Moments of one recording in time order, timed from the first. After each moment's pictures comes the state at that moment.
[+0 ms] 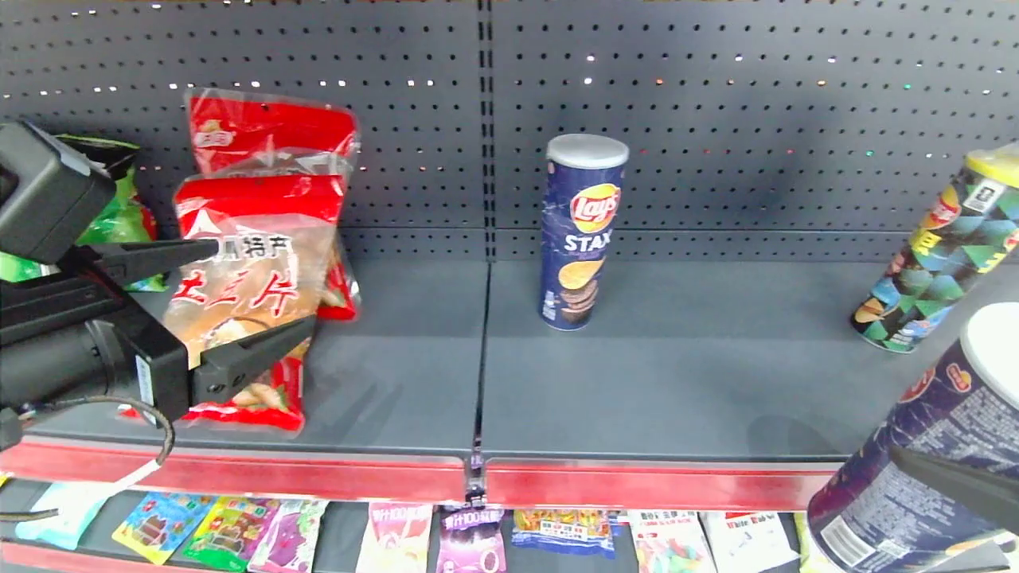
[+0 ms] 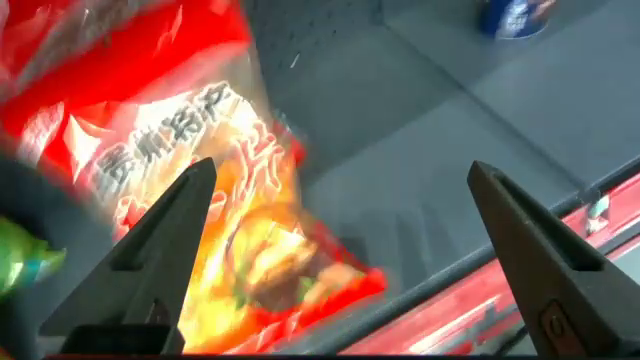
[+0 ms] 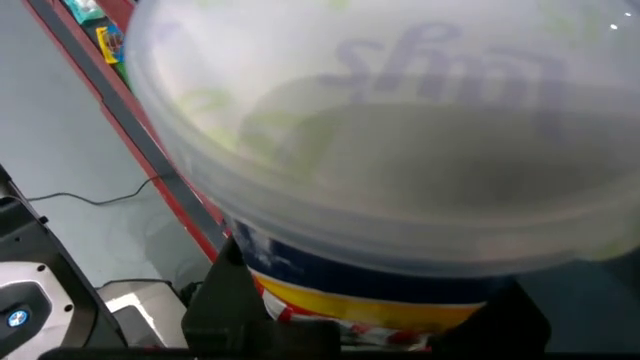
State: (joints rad) left arm -0.44 1.15 -0.75 -0.19 0.00 0.32; right arm 0.53 0.85 -0.58 -0.02 0.15 -0.29
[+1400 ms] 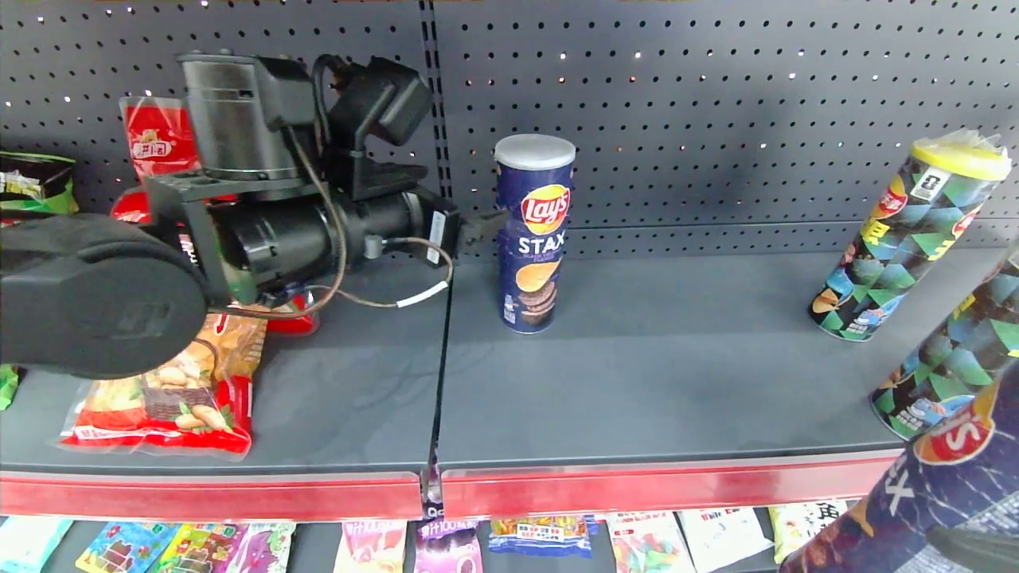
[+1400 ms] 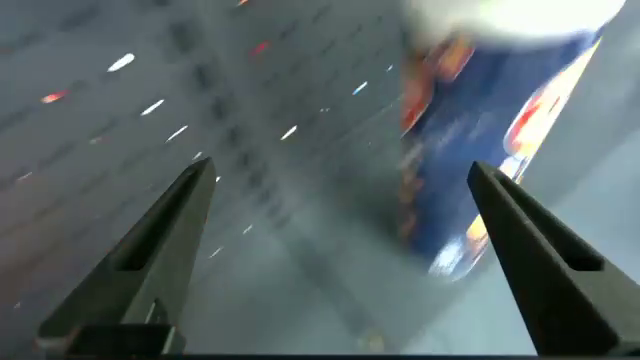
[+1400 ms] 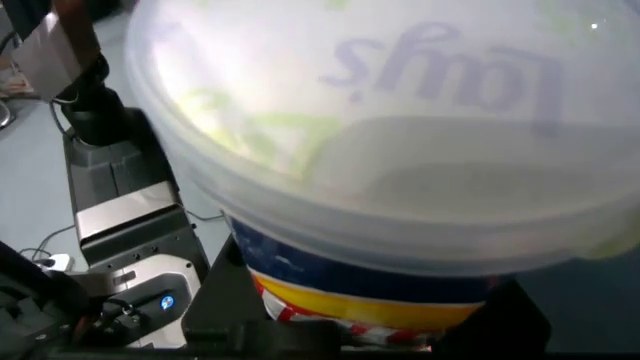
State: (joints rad) left arm -0.57 1.74 -1.19 -0.44 -0.02 0.22; right arm 0.64 0.85 -0.62 -0.02 0.37 -0.16
